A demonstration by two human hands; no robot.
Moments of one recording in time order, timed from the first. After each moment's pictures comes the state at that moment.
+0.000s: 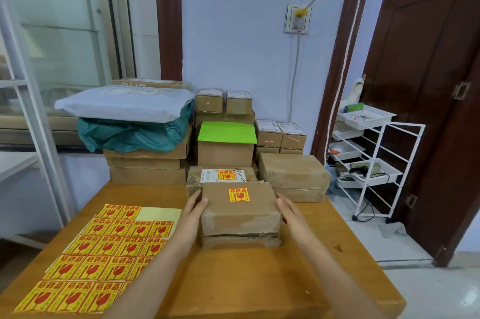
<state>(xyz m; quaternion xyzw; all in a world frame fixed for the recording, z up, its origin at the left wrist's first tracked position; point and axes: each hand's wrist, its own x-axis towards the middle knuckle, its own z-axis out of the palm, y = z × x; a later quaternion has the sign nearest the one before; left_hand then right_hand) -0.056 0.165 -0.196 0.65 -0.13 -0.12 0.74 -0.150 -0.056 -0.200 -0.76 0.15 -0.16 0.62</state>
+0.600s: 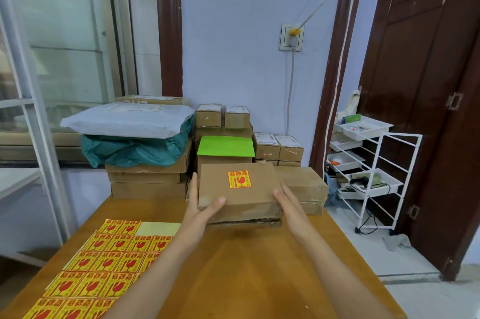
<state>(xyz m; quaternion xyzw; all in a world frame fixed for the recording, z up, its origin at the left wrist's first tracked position) -0.072 0.161 -0.151 0.63 -0.24 -0.06 0.73 -0.154 -0.038 -0.140 -0.74 0.06 -0.23 0.63</state>
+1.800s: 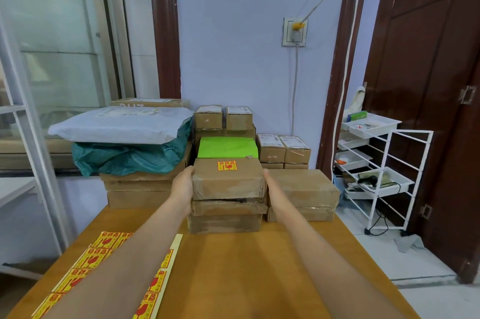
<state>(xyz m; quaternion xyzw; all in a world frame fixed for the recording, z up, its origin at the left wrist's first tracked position) 0.033 0.138 -0.112 0.61 0.00 -0.09 0.79 -0.045 -0.052 -0.142 -0.69 0.15 -0.15 0.69</state>
